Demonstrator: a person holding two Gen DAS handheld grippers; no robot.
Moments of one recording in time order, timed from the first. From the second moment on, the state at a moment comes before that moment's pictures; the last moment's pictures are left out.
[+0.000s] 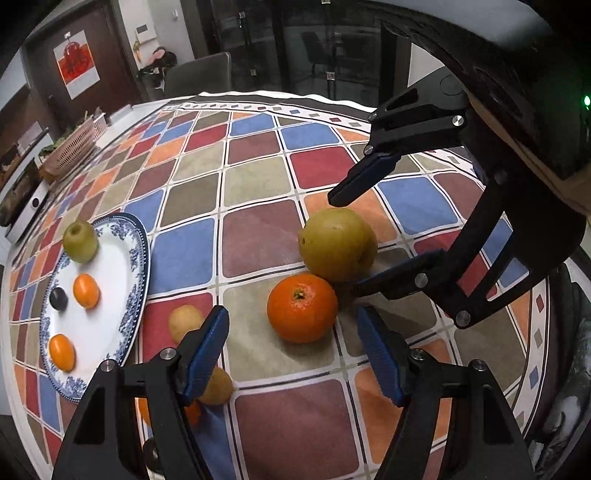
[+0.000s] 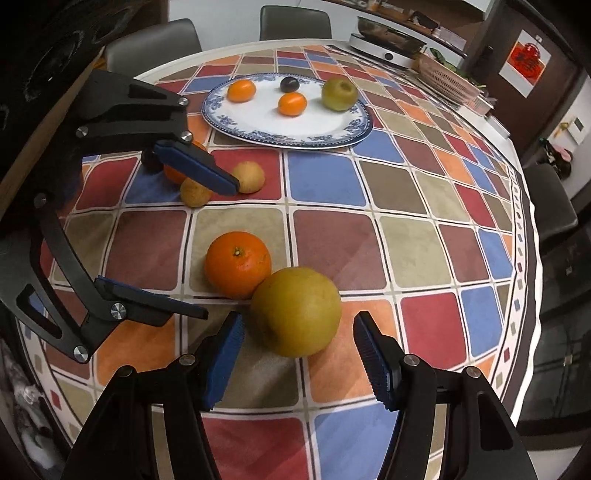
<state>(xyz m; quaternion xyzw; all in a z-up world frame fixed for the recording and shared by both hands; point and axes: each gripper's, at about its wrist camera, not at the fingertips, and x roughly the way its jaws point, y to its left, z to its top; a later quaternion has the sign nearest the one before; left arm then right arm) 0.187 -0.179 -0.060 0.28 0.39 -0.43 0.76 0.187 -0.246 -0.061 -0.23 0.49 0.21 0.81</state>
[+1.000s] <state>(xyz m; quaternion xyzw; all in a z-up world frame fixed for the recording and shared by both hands) 0.184 -0.161 -0.055 0.16 0.43 -0.36 0.81 0.177 -0.265 -0.065 -0.10 0.48 0.19 0.85</state>
